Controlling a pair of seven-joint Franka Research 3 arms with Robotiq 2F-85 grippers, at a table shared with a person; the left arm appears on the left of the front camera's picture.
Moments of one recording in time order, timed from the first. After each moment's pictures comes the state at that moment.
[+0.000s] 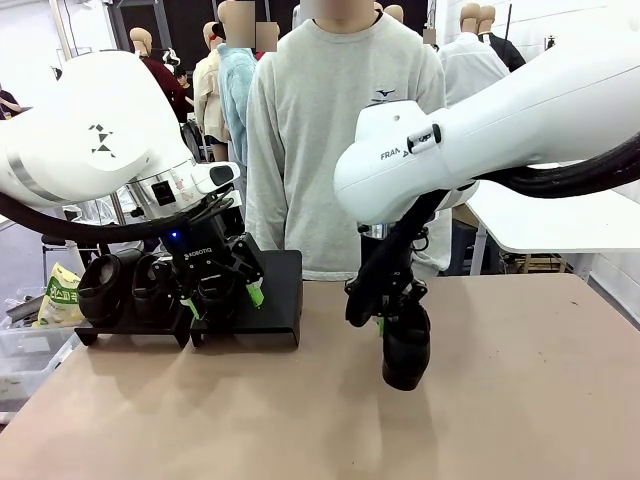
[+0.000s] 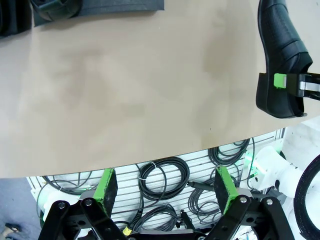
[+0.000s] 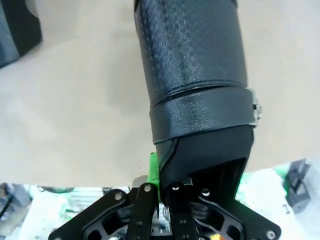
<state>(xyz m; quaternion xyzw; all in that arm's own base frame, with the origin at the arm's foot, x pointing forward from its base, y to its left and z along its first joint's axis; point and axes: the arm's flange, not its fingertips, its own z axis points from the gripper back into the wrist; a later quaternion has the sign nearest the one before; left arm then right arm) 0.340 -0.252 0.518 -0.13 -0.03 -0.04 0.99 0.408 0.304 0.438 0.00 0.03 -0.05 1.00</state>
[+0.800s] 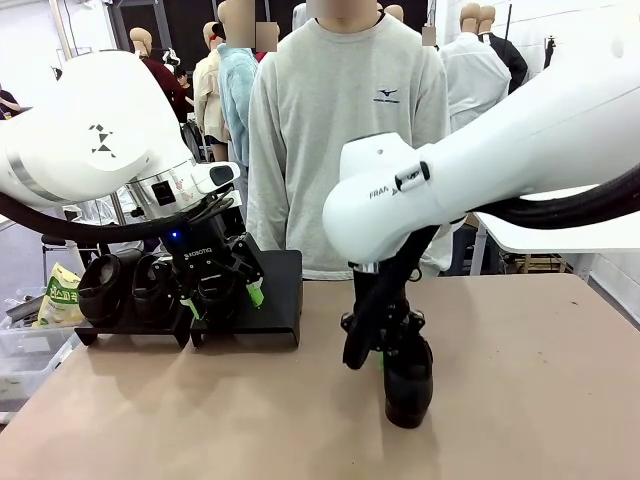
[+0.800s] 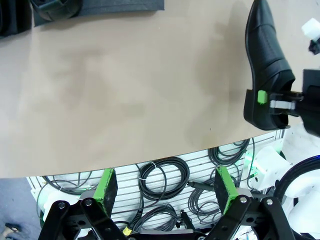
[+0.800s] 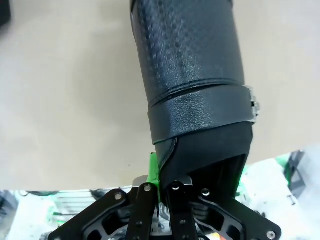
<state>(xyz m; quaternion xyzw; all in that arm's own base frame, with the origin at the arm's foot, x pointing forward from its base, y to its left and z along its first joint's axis) 0.340 -0.252 0.518 -0.13 -0.03 -0.04 0.99 0.376 0.318 0.393 -0.04 0.06 -0.05 1.00</state>
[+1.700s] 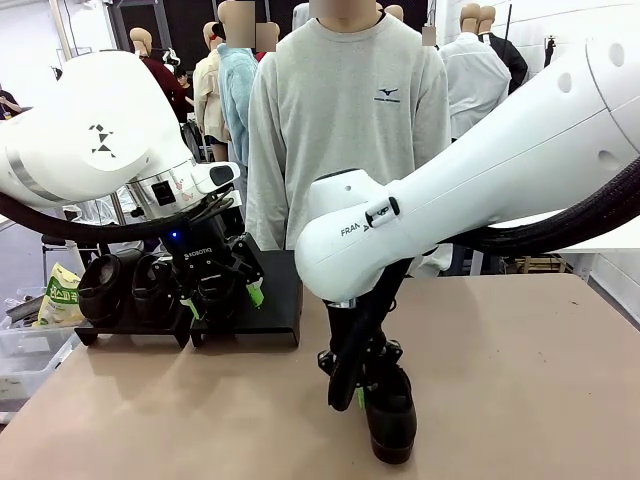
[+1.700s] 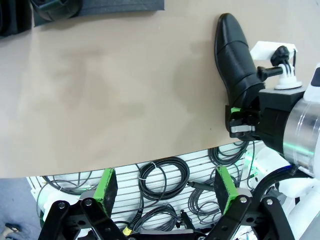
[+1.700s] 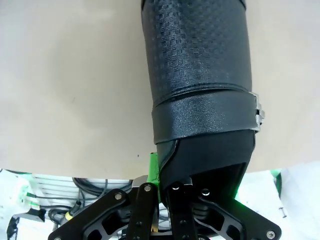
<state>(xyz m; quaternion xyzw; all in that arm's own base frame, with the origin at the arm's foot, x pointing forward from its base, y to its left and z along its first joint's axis) 0.340 -0.252 0.518 -0.13 -0.03 -0.04 0.99 0.350 0.360 0.358 -0.04 0.08 0.05 0.99</state>
